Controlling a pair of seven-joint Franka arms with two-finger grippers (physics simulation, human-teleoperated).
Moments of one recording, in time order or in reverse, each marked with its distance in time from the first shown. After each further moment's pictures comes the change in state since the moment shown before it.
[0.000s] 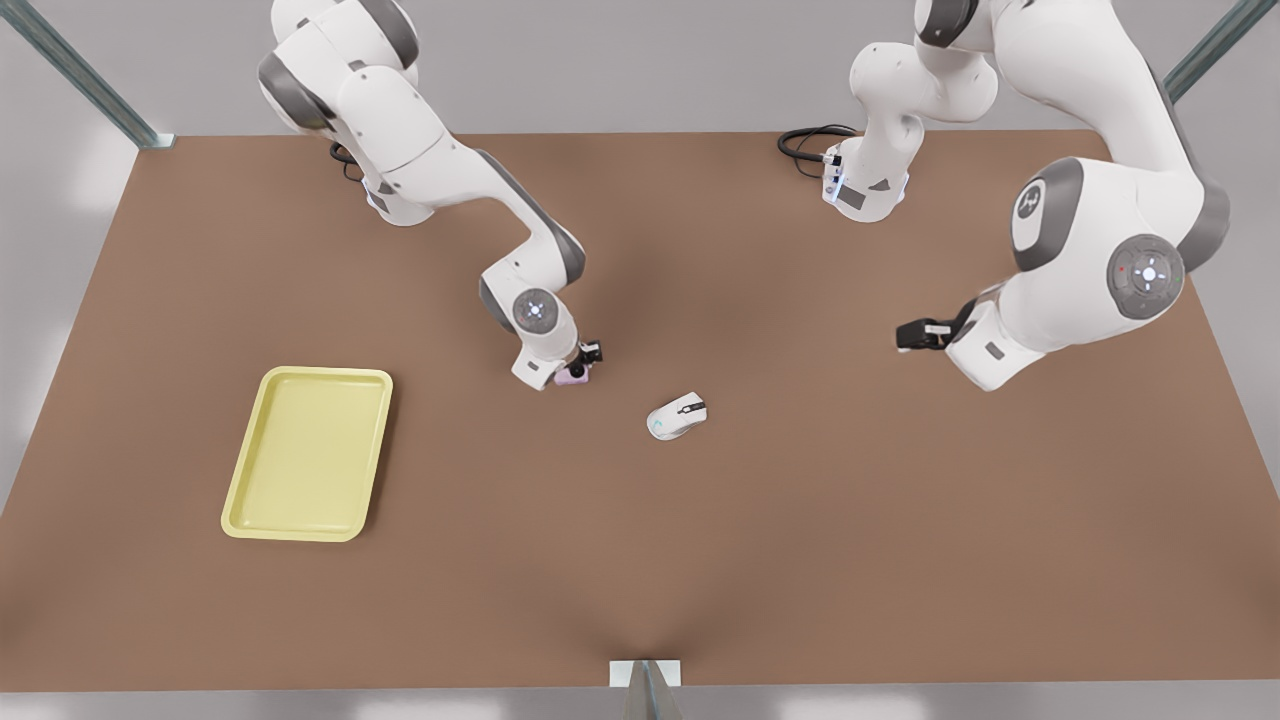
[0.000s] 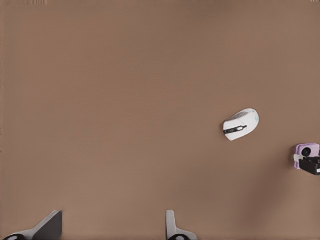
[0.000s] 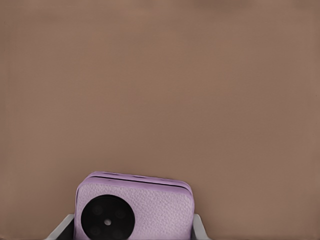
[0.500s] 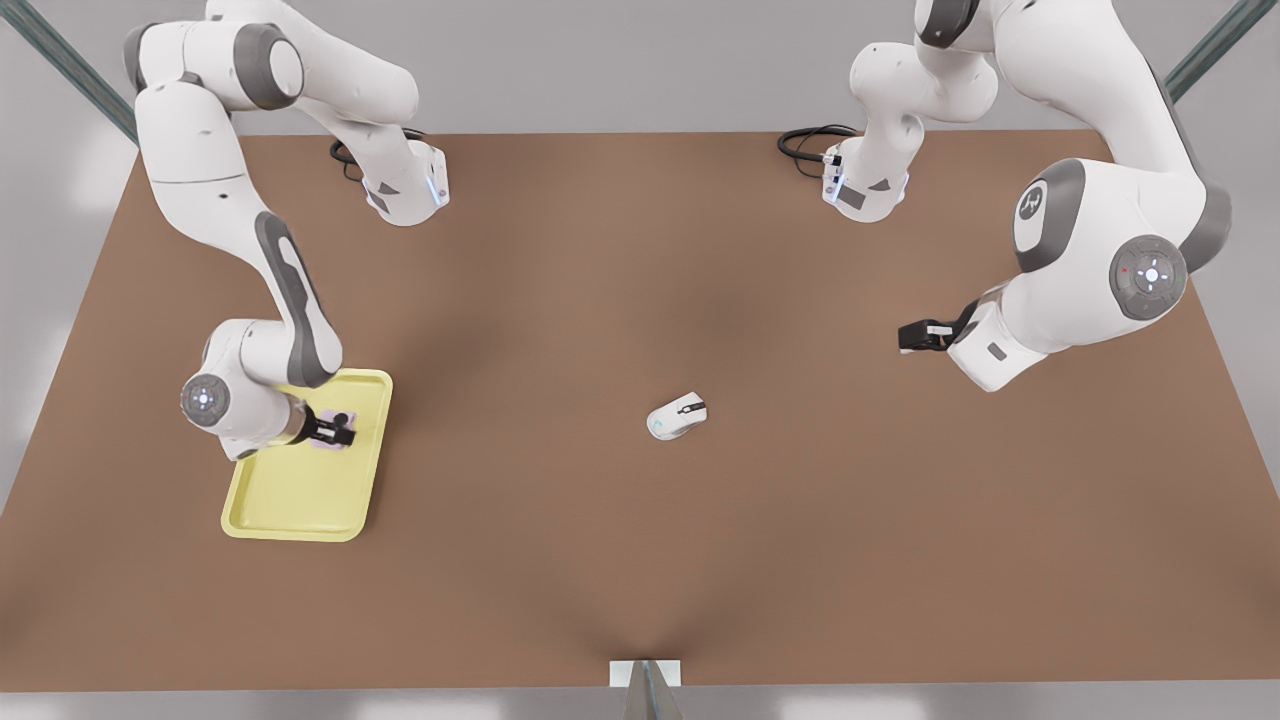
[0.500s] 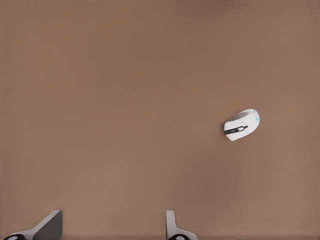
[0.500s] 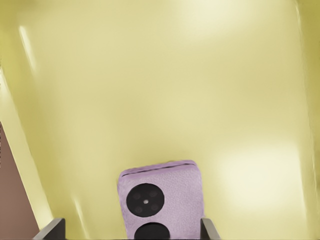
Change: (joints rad) left arm -0.001 0.000 0.003 0.000 0.001 0.002 0.010; right arm -0.687 -0.019 -0.089 0.056 -0.082 -0.169 -0.298
